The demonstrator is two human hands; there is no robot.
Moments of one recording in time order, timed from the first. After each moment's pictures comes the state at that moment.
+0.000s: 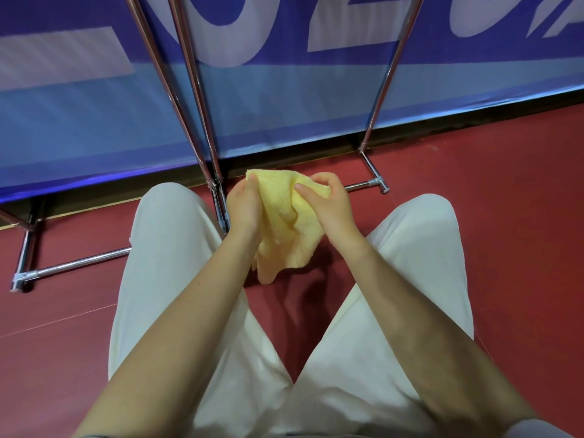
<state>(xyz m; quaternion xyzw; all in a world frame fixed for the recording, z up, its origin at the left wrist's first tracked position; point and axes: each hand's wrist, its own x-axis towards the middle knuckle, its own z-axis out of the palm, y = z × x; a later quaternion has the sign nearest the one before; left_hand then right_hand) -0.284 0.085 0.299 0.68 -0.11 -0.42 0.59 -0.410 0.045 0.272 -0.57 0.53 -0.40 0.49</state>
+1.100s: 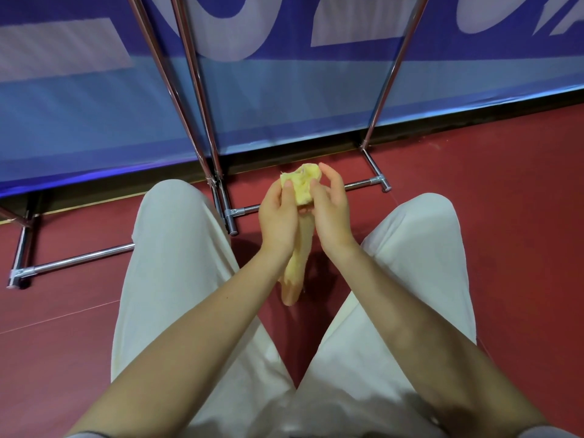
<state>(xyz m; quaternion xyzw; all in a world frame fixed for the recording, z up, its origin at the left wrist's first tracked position) -0.322 0.091 0.273 0.63 -0.31 -0.36 0.61 -0.397 0.066 0.284 -0.46 0.48 -0.46 0.58</state>
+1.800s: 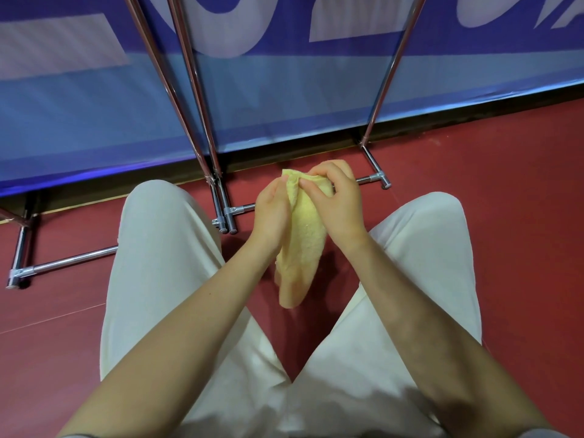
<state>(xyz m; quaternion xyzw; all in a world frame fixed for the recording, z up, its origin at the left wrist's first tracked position) -0.306 0.086 0.277 0.62 -0.32 -0.44 0.57 -0.412 0.054 0.289 -0.68 0.46 -0.45 0.36</state>
